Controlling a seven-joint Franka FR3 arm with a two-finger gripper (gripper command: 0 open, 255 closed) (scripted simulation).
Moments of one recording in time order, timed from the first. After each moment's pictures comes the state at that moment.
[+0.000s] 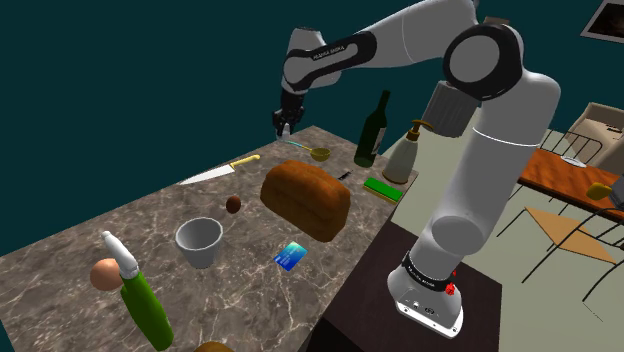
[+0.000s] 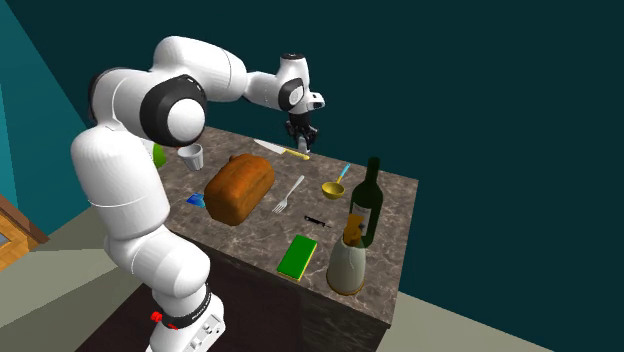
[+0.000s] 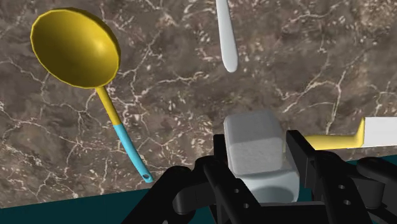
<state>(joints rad) -0.03 0.11 -0.07 -1.97 0.00 2.21 0.01</state>
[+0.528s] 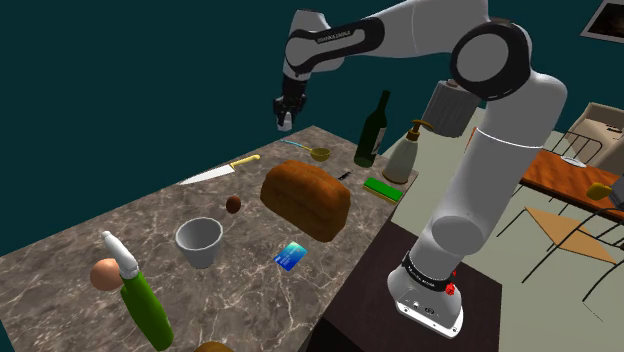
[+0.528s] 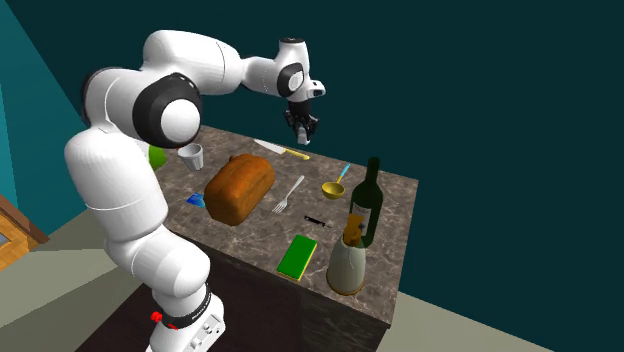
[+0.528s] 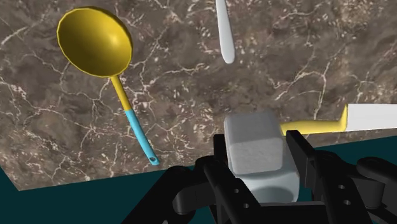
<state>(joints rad) -0.03 0.08 -0.07 -1.90 0.00 2.11 0.01</state>
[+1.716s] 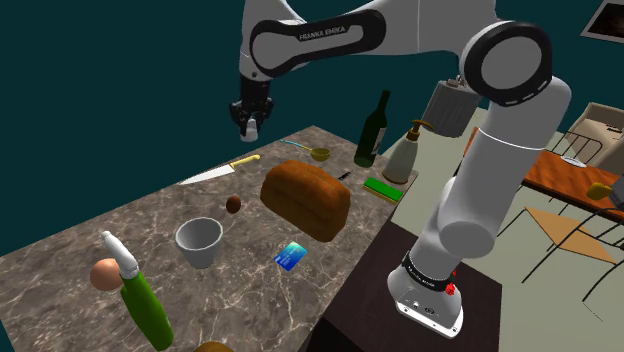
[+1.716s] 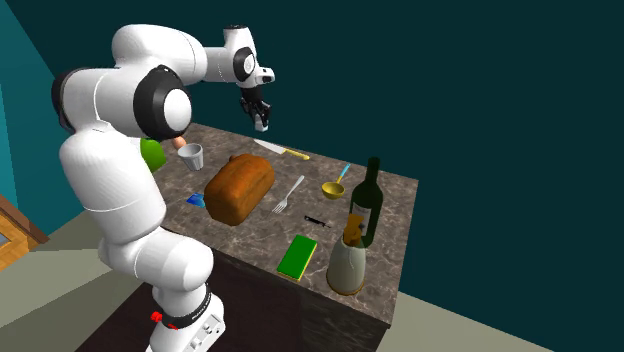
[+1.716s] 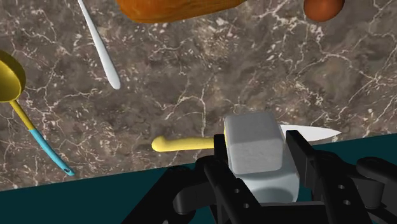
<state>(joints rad) 0.14 0.06 0.08 -1.87 -0.06 2.05 0.35</state>
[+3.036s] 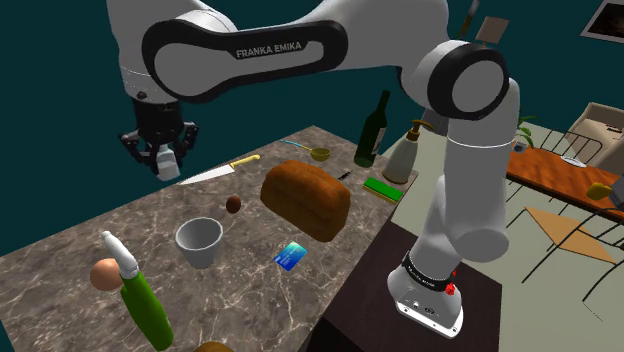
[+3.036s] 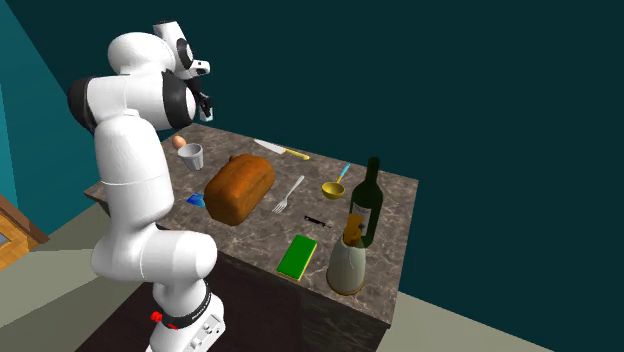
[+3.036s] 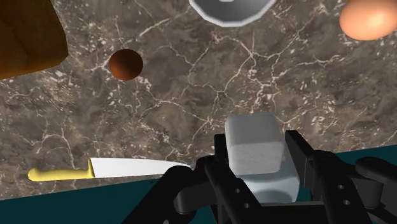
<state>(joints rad) 0.42 0.35 0.25 -1.48 -0.19 1.91 0.81</state>
